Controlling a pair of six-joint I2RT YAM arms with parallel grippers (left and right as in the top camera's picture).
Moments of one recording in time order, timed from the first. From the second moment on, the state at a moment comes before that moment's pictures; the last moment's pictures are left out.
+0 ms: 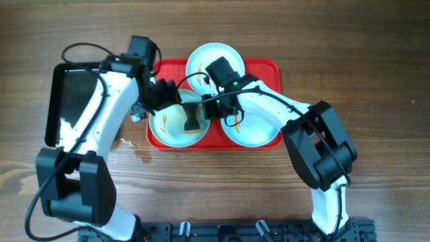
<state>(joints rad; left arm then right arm) -0.19 1.74 1.34 -1.05 0.11 -0.55 0.60 2.11 1.41 -0.54 -0.31 0.45</state>
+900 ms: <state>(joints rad) -0.35 1.74 1.12 -0.71 0.17 -0.50 0.60 2.11 1.41 -0.54 -0.31 0.47</state>
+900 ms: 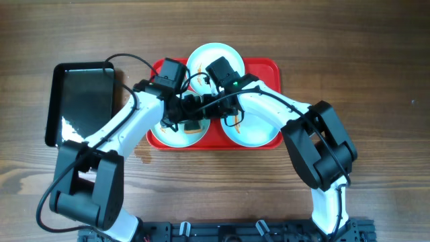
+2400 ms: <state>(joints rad) -0.41 1.82 1.12 -0.63 0.04 -0.52 0.60 2.11 1.41 -0.54 -0.31 0.47</state>
